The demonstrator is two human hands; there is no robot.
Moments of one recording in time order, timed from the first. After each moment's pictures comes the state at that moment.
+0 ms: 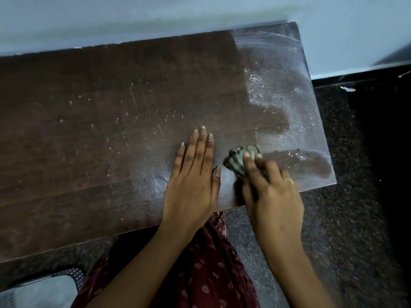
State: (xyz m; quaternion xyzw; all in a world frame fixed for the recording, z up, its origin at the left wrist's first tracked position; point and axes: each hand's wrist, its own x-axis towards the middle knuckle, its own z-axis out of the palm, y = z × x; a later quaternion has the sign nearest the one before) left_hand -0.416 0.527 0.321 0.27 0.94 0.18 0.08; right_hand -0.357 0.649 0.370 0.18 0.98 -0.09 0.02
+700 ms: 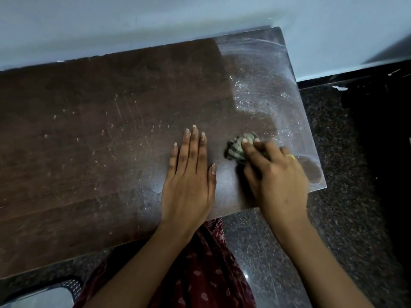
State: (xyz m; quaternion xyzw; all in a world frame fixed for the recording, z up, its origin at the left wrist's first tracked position) left_hand -0.427 0.547 0.320 0.26 0.95 0.15 0.06; right_hand -0.387 0.691 0.367 0.14 0.99 -0.09 -0.02
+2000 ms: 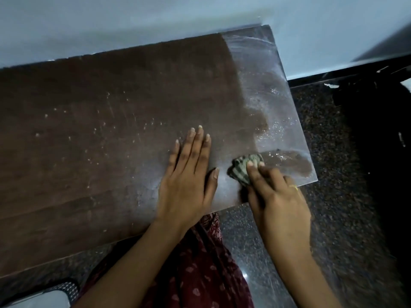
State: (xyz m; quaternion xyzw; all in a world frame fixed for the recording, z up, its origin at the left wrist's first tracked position) left_hand -0.424 0.546 0.325 0.31 0.93 0.18 0.06; right_hand -0.336 0.680 0.375 0.20 0.97 -0.09 0.03
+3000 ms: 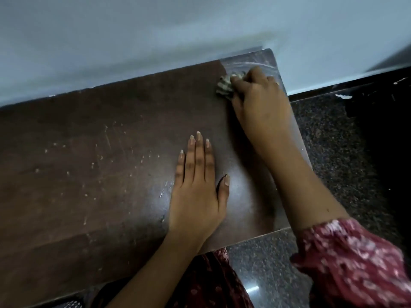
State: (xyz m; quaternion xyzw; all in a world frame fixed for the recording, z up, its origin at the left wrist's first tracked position) left_hand -0.450 0.585 0.320 0.27 0.96 0.11 0.05; right_hand -0.535 0.751 0.355 0.14 0.98 -0.08 -0.08
